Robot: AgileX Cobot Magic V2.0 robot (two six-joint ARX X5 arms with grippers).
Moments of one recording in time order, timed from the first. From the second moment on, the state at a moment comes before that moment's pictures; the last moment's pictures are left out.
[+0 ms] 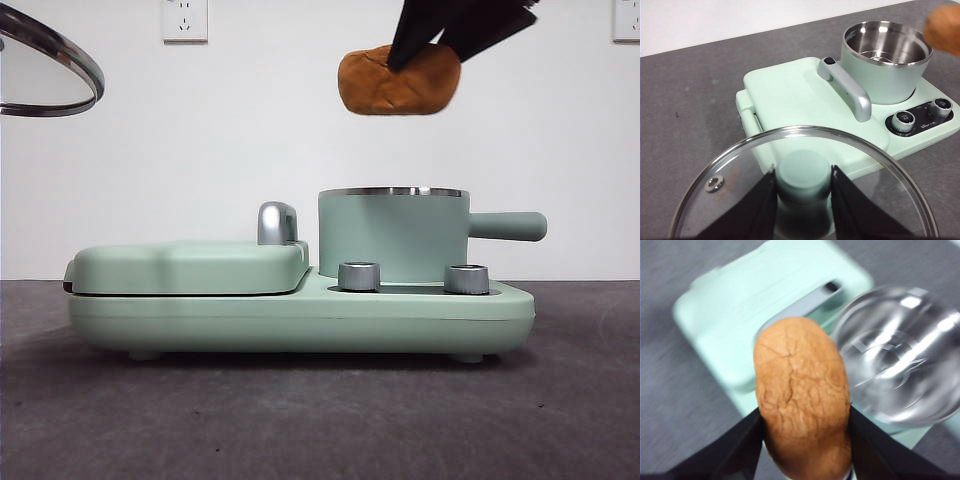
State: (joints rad) left arm -0.45 0.49 0.75 -0.64 -0.03 0.01; right arm 0.55 1.33 1.29 -0.67 -0.18 -0.18
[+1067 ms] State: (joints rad) left arm -0.45 0.49 0.75 -0.64 -0.03 0.01; right arm 0.43 1.86 1.58 -0.63 -0.10 -0.21
